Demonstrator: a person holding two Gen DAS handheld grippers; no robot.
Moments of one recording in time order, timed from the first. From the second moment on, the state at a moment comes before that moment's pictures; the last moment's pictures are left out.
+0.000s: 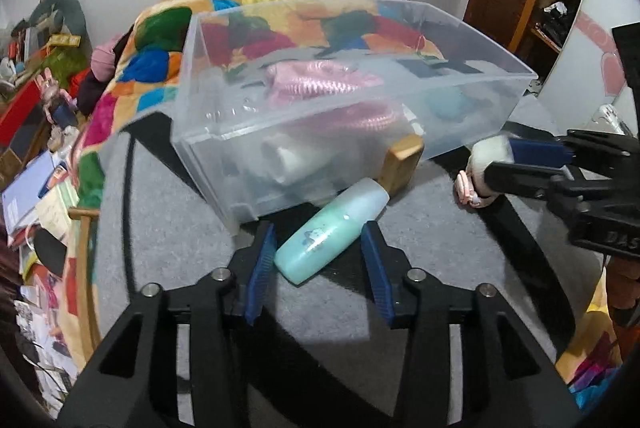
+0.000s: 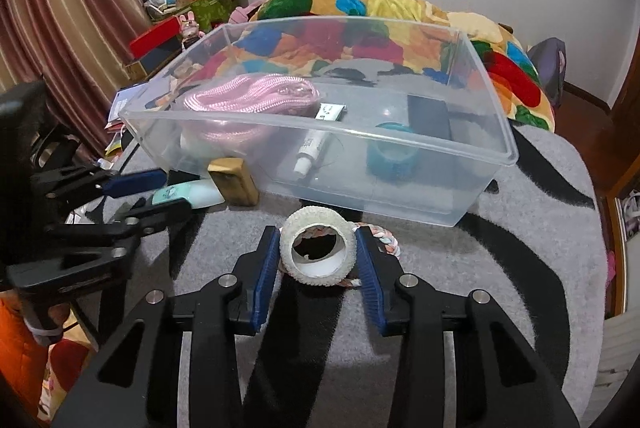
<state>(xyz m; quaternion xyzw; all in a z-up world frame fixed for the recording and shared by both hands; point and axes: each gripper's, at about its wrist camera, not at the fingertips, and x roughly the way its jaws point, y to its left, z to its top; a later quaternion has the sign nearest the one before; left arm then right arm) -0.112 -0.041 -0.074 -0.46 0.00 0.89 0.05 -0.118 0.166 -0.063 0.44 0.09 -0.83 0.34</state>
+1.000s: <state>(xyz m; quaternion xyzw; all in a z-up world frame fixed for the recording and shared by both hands) -0.074 -0.023 -0.027 -0.38 -0.01 0.92 0.08 -0.116 0.198 -0.015 0.39 0.04 -0.86 0.33</state>
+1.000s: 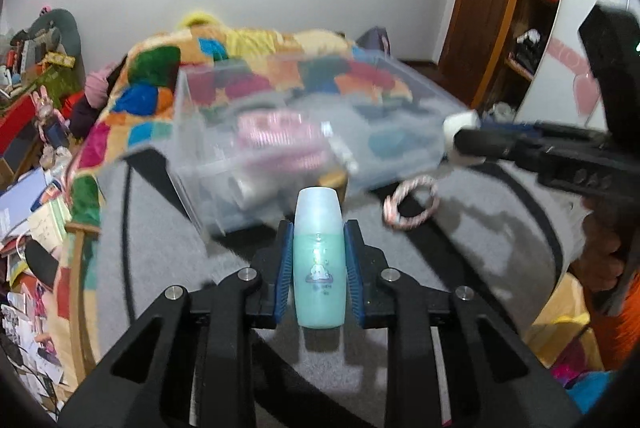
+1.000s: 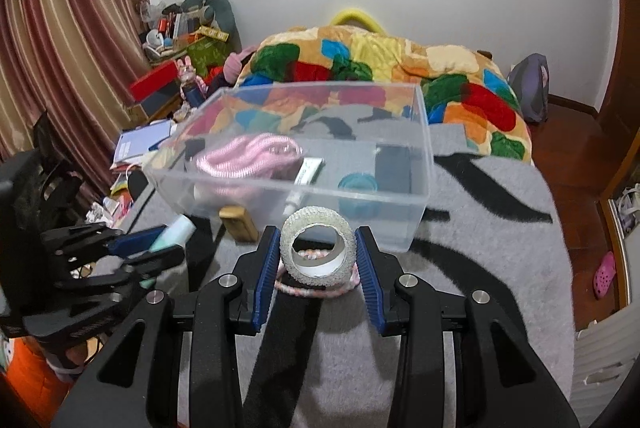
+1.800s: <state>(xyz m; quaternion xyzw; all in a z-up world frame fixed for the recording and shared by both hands) -0.161 -0.063 -0.005 -0.38 -0.04 0.92 0.00 -0.186 0.142 -0.013 0.40 0.06 -0.87 0.30</state>
